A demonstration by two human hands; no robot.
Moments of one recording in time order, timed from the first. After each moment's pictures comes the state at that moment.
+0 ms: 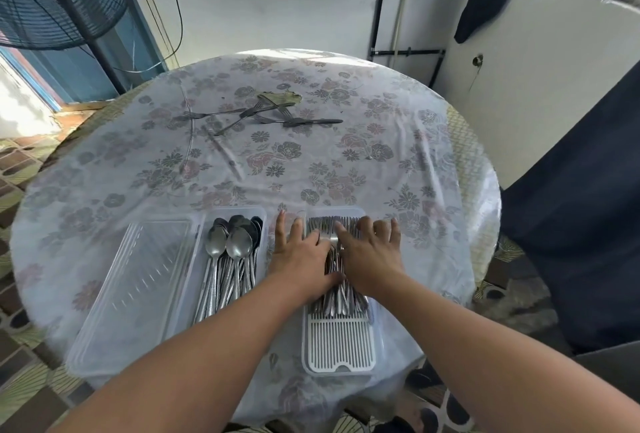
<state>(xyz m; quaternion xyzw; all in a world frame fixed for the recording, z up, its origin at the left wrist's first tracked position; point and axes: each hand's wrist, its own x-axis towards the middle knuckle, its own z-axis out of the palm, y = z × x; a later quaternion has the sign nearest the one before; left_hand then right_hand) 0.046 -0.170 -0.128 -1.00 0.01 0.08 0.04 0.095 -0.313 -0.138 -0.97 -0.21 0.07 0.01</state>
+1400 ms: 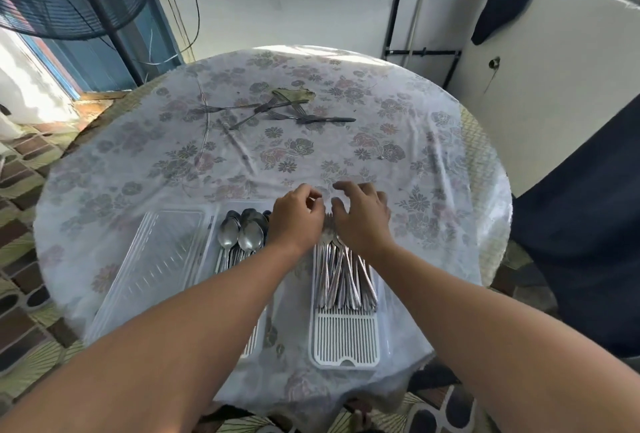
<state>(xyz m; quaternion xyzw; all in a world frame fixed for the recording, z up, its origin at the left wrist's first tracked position) 0.070 -0.144 -0.092 -0.89 -0.18 -0.12 -0.40 0.122 -0.271 -0.101 -0.93 -0.13 0.01 0.34</state>
